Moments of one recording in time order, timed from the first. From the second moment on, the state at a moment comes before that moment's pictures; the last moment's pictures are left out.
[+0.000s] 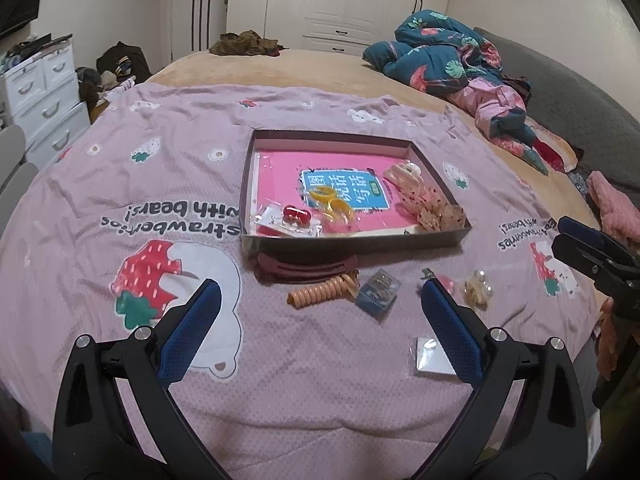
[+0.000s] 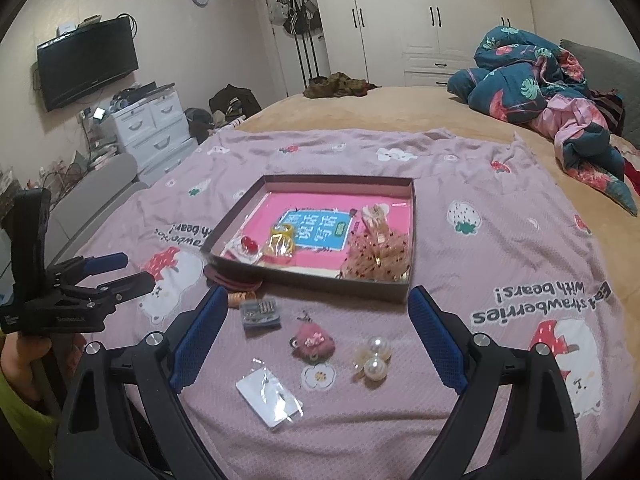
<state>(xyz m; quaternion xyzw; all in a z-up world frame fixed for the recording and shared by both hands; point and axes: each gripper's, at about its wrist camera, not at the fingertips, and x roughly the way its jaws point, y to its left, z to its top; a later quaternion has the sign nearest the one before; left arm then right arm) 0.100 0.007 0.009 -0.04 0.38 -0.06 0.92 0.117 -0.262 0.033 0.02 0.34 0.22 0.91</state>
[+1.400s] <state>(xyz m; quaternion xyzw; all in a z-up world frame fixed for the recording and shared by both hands) 0.142 0.020 -0.073 0.01 0.46 -0.12 0.88 0.115 -0.229 -0.040 -0.02 0.41 0.24 0.88</state>
